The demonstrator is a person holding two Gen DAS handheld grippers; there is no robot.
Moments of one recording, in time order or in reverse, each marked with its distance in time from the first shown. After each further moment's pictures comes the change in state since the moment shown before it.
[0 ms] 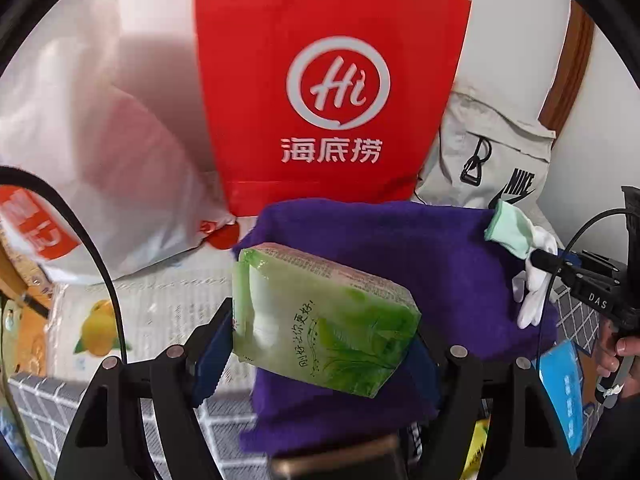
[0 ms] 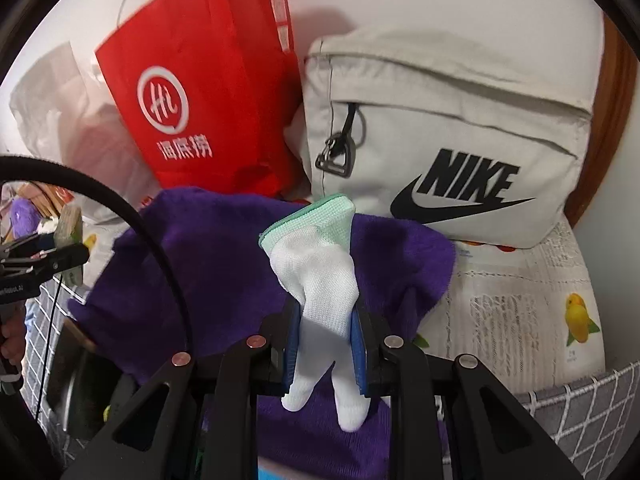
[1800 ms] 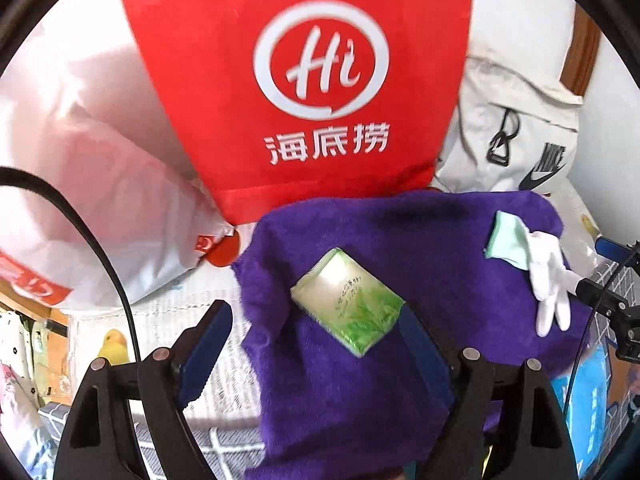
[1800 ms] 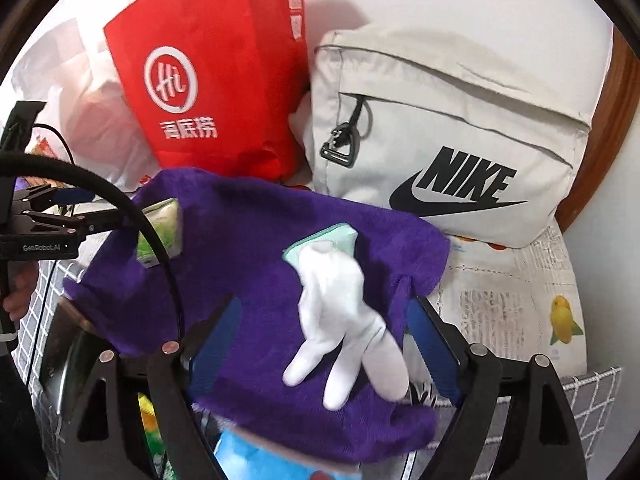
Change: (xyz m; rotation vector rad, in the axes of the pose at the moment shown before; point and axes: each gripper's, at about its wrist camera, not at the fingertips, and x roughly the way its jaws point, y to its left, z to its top) left arm 0.046 -0.029 0.029 0.094 0.130 0.104; right arm -0.014 0.013 -0.004 -0.054 0.047 -0.041
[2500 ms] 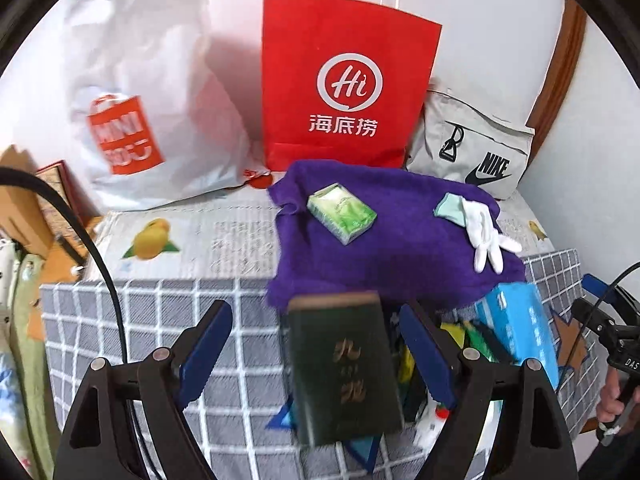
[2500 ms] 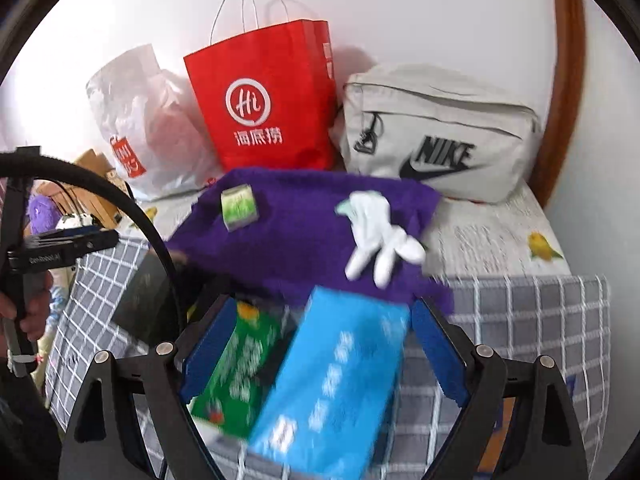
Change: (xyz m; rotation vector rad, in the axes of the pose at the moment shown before) left arm -0.115 0.036 -0.119 -0.165 -0.110 -0.091; right arm -0.117 0.037 -0.107 0.062 -0.134 0.047
